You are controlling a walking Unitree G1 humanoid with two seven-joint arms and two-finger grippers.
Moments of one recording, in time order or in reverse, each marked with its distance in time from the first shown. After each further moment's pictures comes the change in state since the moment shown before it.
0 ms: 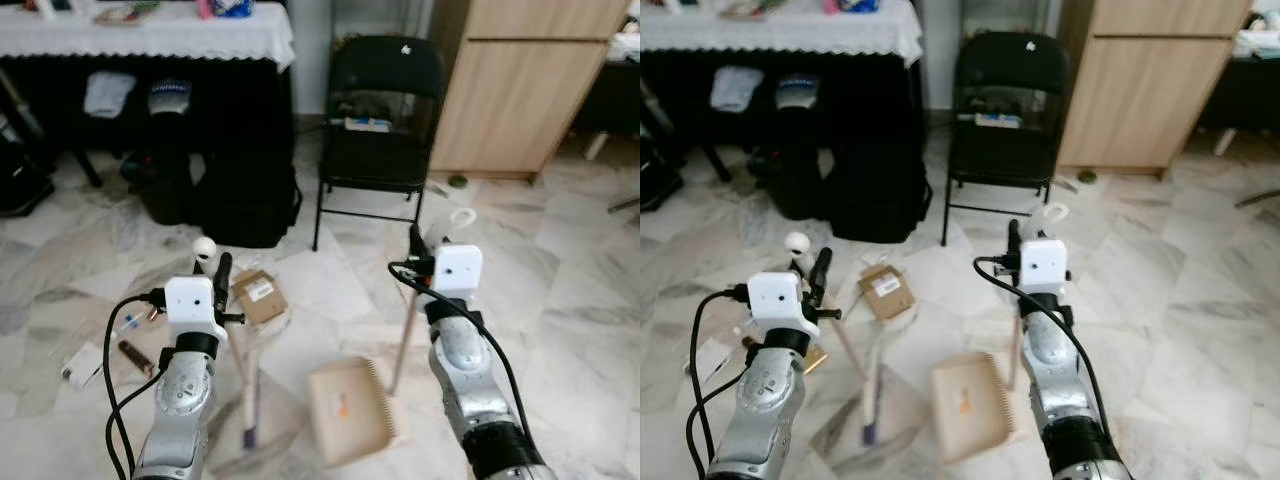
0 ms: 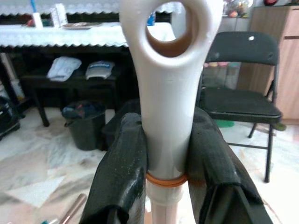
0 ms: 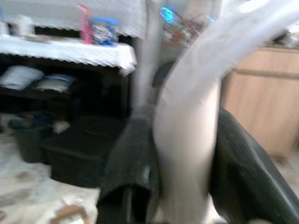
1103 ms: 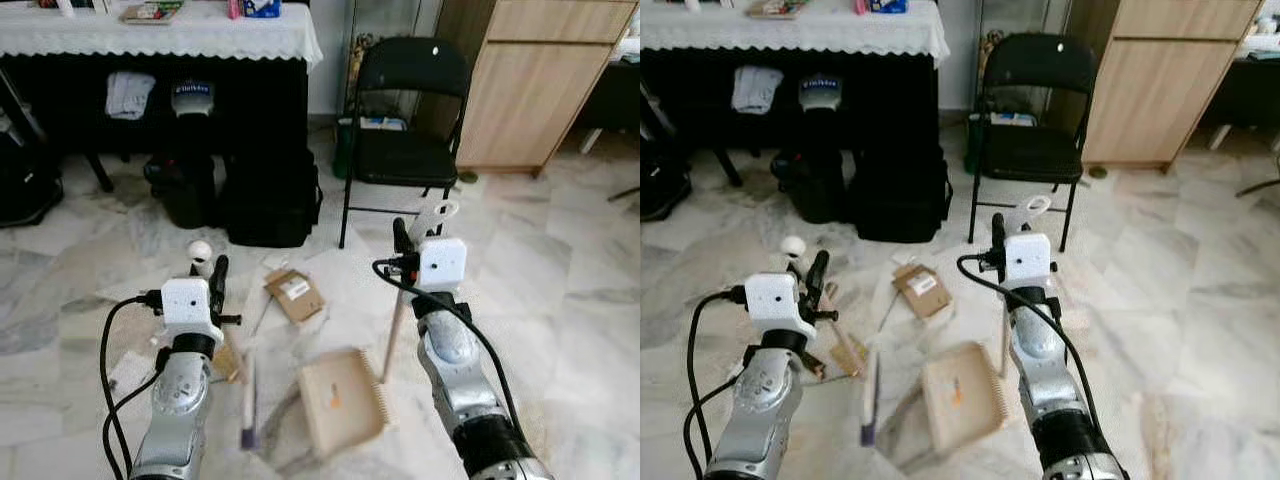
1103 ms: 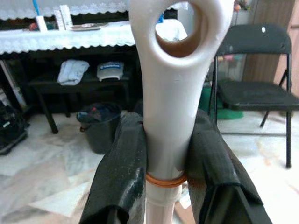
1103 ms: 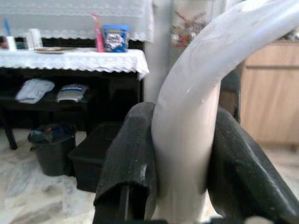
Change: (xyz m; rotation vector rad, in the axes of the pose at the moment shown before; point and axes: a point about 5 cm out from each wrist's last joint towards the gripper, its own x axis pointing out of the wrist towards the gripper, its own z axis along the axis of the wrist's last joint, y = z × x) left arm 0.002 -0.004 -0.003 0.009 0.010 -0.016; right arm 0.002 -0.002 0.003 0.019 -0.012 -0.002
